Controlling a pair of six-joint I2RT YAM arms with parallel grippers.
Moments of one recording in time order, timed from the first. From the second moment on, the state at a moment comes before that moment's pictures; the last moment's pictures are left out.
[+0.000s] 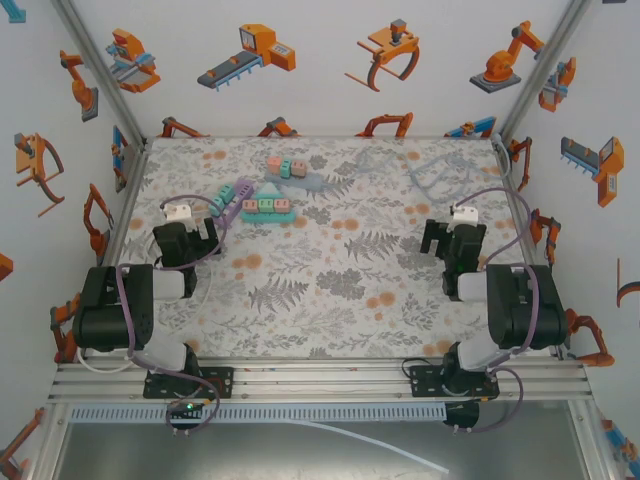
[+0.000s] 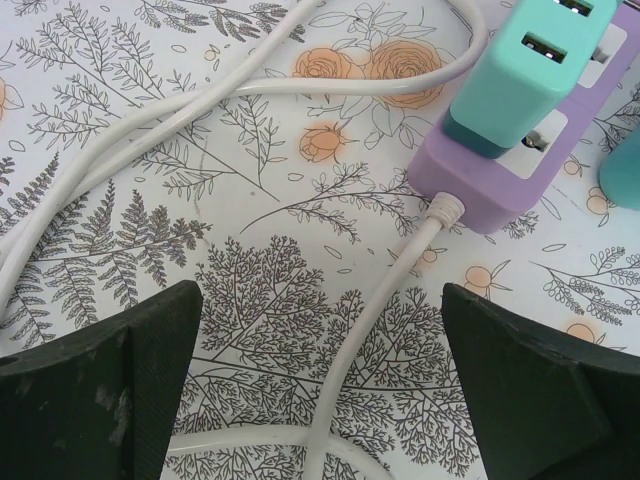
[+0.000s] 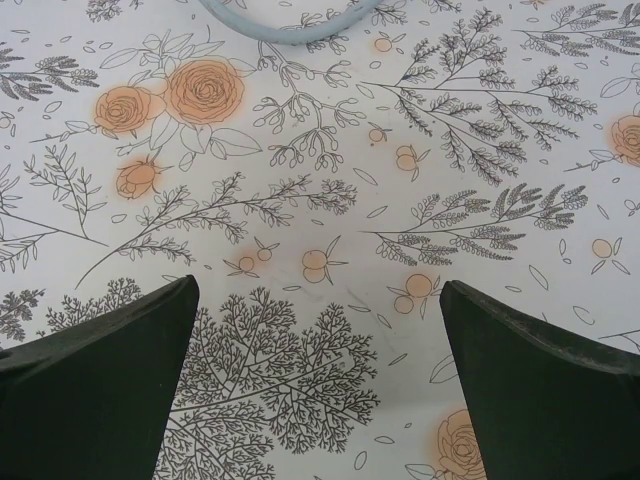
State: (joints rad) left arm -0.03 1.54 0.39 0.73 -0.11 -0.05; right arm -0.01 1.54 0.36 0.78 0.11 0.01
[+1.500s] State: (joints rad) left arm -0.31 1.21 1.02 -0.08 0.26 0.08; right arm 0.56 1.00 0.81 -0.34 -0.34 0.13
